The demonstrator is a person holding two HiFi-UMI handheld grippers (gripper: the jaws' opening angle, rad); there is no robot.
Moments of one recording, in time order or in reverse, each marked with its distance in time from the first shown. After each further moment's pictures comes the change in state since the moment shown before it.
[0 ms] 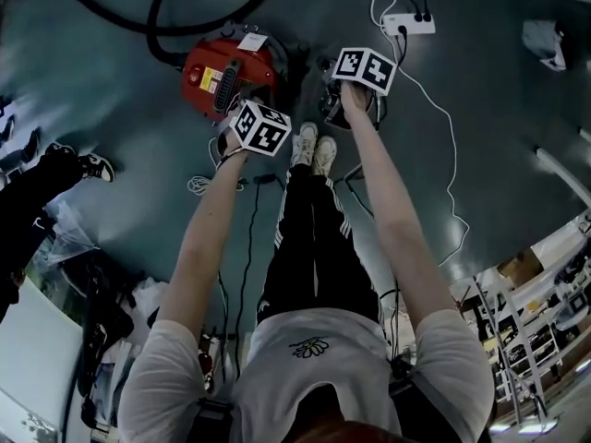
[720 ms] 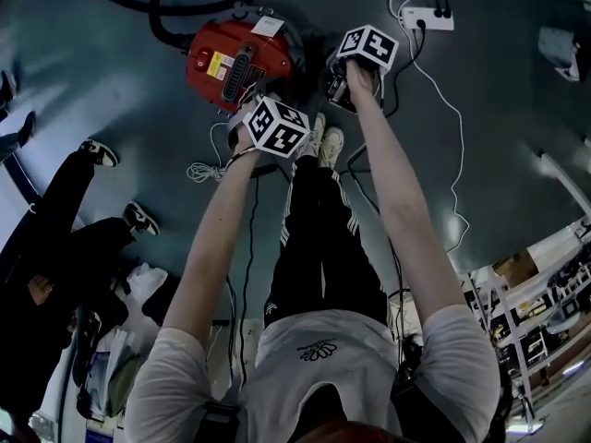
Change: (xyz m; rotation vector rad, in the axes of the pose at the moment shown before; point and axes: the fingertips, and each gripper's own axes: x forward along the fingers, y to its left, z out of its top) left arm 0.010 -0.004 -0.006 0.018 -0.034 -0.013; right arm 0.063 -0.030 -0.022 0.054 0.159 -0.188
